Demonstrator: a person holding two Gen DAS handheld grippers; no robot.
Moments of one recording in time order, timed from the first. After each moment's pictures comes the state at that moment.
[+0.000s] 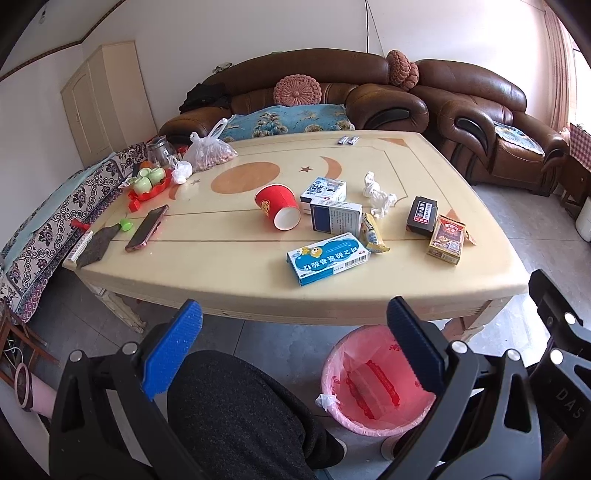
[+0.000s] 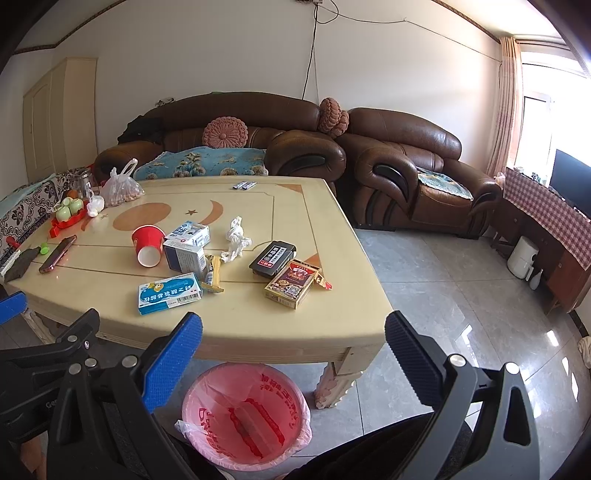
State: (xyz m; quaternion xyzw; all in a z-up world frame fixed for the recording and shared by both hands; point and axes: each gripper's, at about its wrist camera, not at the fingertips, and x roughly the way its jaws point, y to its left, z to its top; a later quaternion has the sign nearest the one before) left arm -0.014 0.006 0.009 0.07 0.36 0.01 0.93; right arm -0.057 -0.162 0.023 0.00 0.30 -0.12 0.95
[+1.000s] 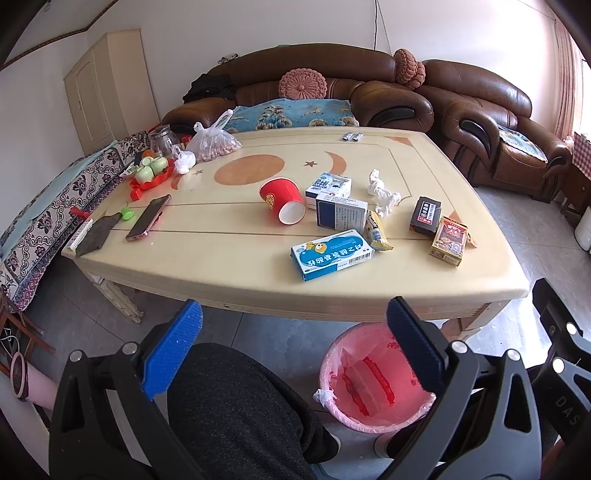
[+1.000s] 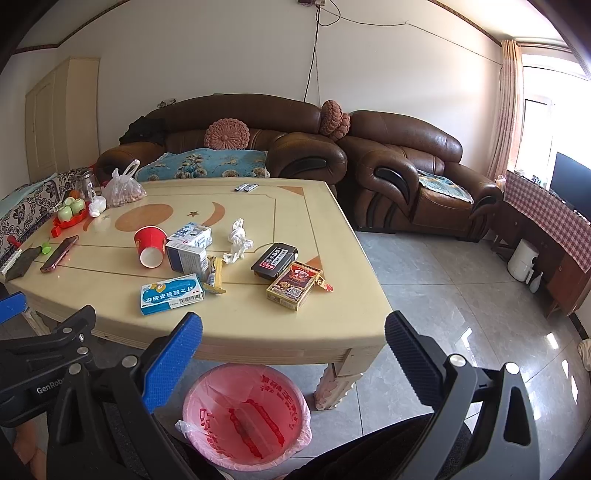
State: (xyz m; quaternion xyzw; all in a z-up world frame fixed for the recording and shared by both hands) left arm -0.012 0.012 0.010 0.05 0.37 0.02 0.93; right arm -0.059 -0.159 0.024 0.00 0.29 -0.12 0.95
